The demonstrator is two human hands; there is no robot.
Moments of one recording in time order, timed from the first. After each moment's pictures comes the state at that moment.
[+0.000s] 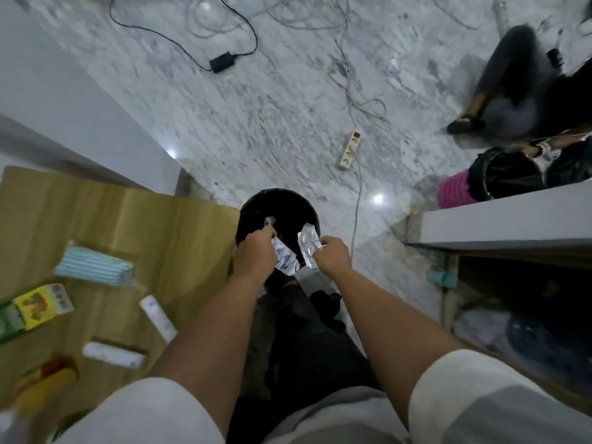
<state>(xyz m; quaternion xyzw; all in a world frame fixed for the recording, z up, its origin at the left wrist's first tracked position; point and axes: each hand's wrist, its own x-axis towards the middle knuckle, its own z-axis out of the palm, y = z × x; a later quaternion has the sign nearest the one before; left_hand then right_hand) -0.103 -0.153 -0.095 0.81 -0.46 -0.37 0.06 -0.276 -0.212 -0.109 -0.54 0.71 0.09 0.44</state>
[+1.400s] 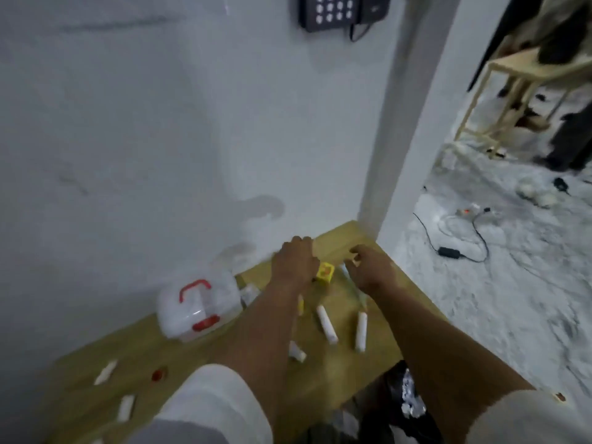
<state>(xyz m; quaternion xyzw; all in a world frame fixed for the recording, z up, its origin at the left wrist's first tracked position) 0.082 0.168 0.150 0.97 -0.19 -0.09 0.16 0.021 -0.013 0.106 -0.93 0.22 0.01 0.29</state>
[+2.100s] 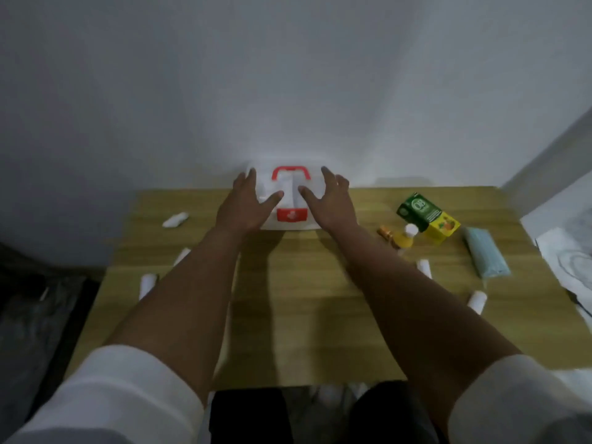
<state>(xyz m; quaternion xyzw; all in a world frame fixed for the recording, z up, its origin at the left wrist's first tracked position) 0.065 0.466 -0.029 0.94 0.11 0.01 0.32 0.096 0.275 -0.028 -0.92 -0.01 0.03 0.39</state>
